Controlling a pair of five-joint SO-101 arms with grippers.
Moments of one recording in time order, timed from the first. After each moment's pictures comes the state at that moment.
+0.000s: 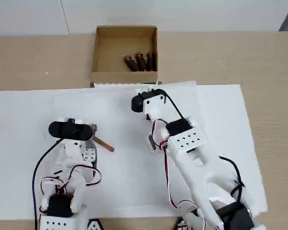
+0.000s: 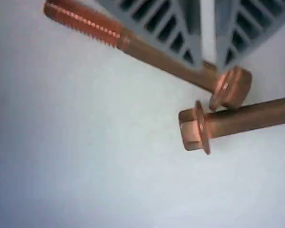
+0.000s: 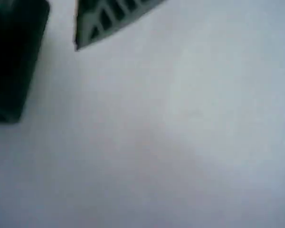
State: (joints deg) left arm 1.0 -103.6 94.8 56.7 3.5; right arm -27.1 -18.5 40.2 61.5 0.3
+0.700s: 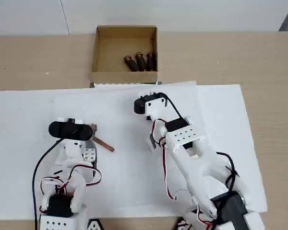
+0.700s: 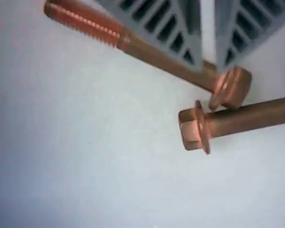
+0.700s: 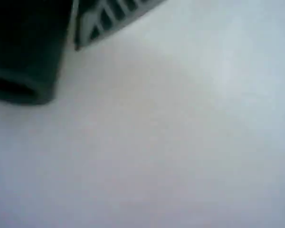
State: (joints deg) left arm 1.0 -103.6 94.8 56.7 3.5; right arm -24.9 -10.0 40.8 56.6 0.6
